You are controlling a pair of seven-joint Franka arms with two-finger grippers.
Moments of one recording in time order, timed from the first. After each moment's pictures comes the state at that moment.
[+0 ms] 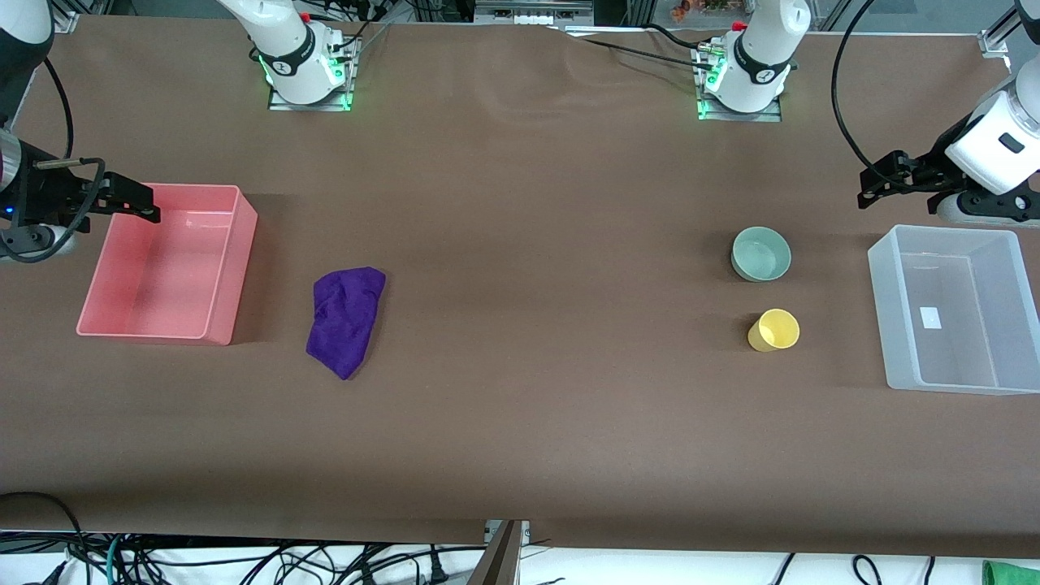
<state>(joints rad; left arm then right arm) -0.04 -0.03 0.01 -1.69 -0.01 1.61 0.01 -0.04 0.18 0.06 -1.41 0.00 1.47 -0.13</state>
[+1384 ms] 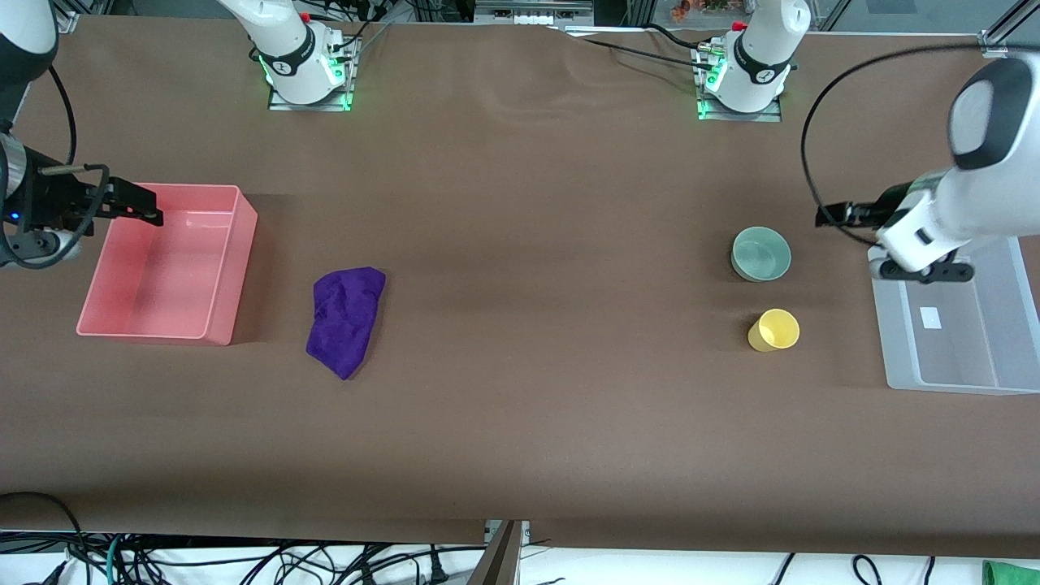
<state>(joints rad) -0.01 0.15 0.01 -1.82 -0.05 1.64 0.02 -0.04 0.20 0.06 -1.42 0.00 1.49 -0.13</state>
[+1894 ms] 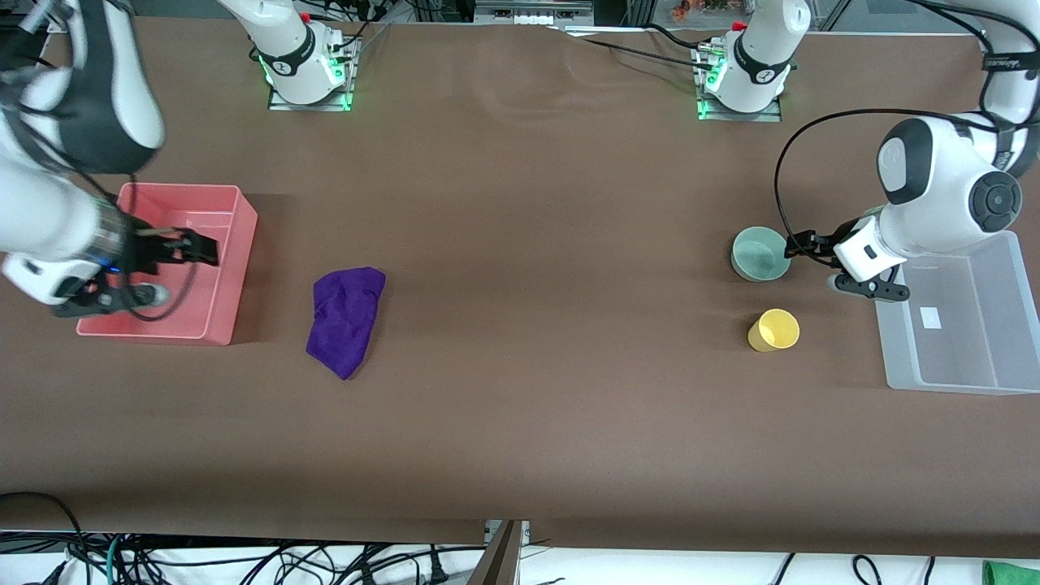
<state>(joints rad) 0.08 0.16 0.02 -2.24 -0.20 2.23 0.38 -0.03 0.24 0.12 -1.70 -0.04 1.81 0.01</state>
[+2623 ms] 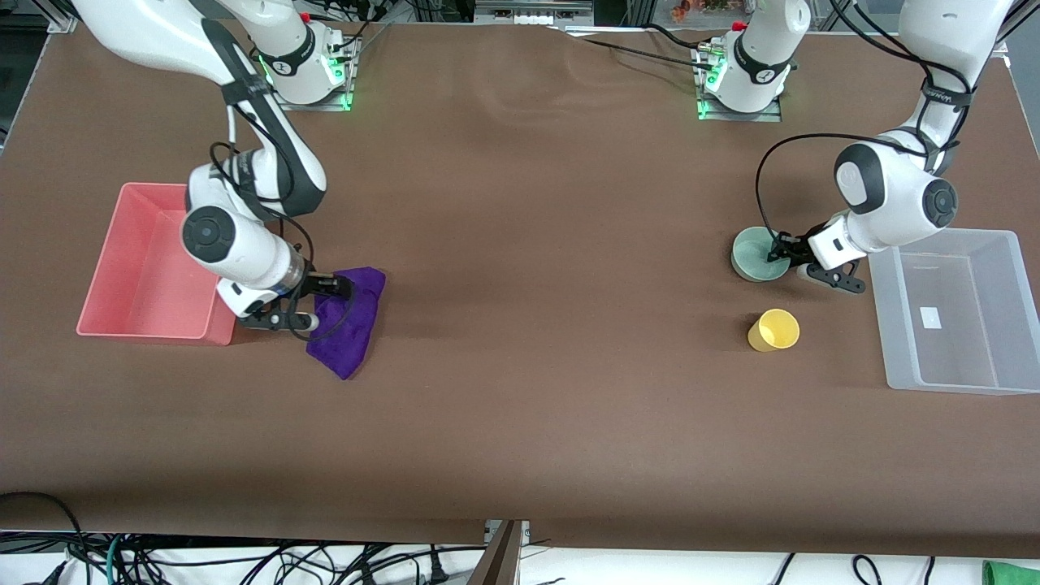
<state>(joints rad) 0.11 0.30 0.01 -2.39 -0.34 2.50 0.64 0.04 0.43 0.22 -1.99 -0.05 2.35 0.32</state>
